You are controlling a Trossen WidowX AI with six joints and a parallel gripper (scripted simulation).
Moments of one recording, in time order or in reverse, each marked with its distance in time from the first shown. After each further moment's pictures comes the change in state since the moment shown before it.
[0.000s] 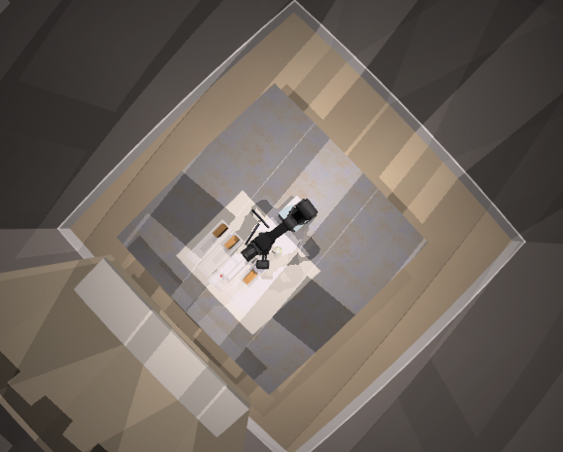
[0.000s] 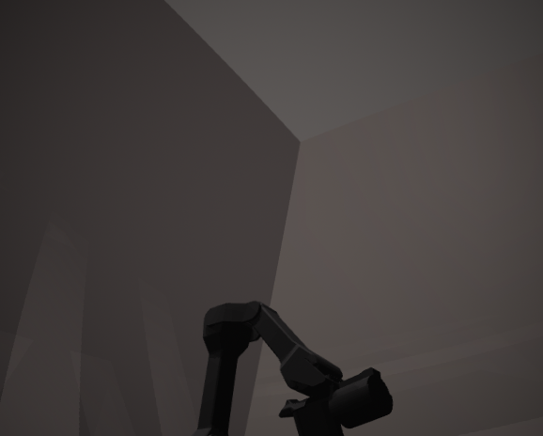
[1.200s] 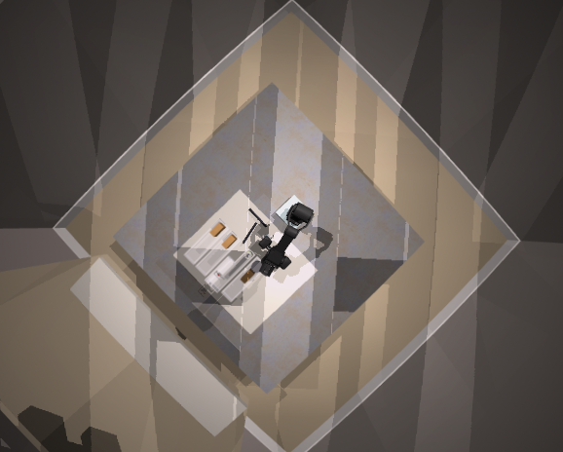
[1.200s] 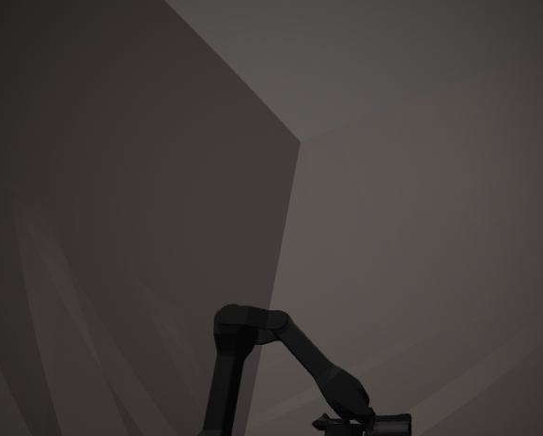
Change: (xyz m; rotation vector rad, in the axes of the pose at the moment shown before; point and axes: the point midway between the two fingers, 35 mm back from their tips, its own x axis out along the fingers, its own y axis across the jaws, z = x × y) arm 0.021 -0.011 -0.069 -0.781 0.134 -0.394
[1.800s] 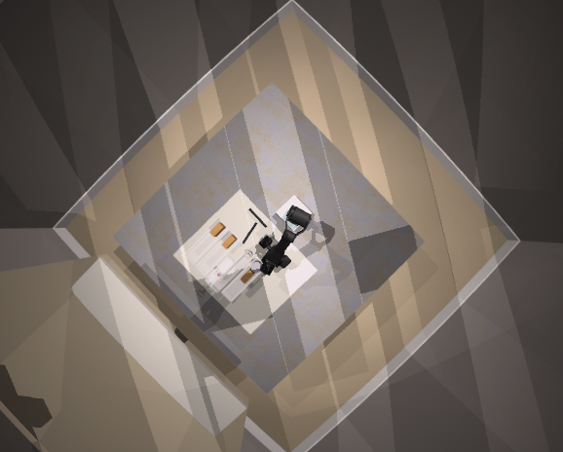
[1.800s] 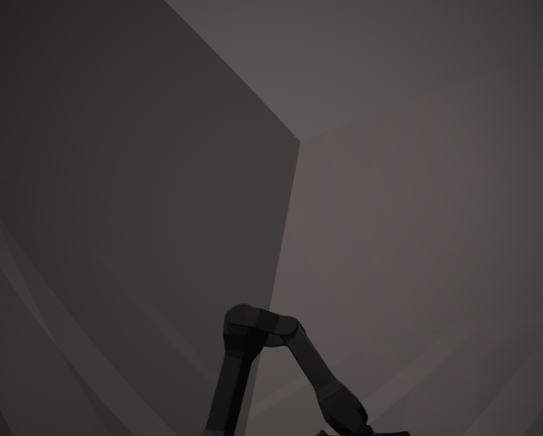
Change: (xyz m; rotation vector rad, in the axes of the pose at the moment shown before) arm 0.028 0.000 -0.001 -0.002 0.004 -0.001
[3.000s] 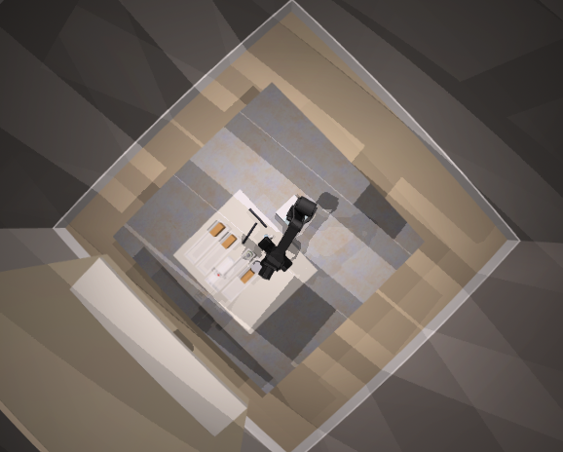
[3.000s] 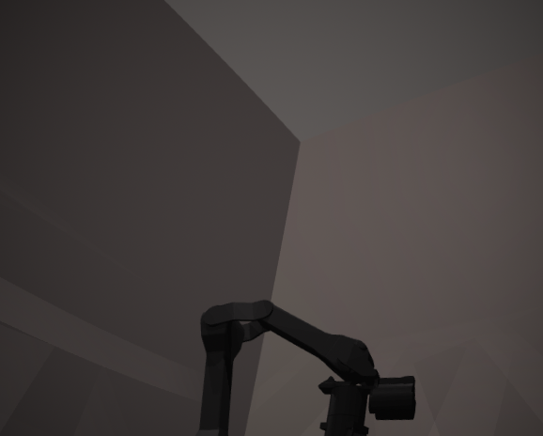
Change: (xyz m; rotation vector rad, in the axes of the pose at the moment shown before) arm -0.090 0.001 -0.001 0.000 0.011 -0.005
